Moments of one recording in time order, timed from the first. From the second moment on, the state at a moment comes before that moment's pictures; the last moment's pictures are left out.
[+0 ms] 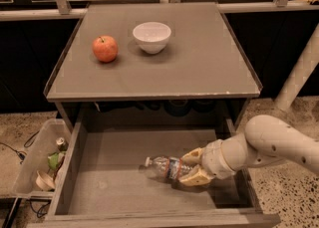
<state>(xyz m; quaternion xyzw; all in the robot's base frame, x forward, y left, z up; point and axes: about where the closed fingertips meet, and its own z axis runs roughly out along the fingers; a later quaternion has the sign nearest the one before) 0.429 -0.099 0.627 -0.59 0.72 0.26 0.27</state>
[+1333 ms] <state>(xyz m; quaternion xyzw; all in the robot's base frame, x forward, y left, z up) 0.442 -0.069 0.613 -0.57 0.73 0.21 0.32</state>
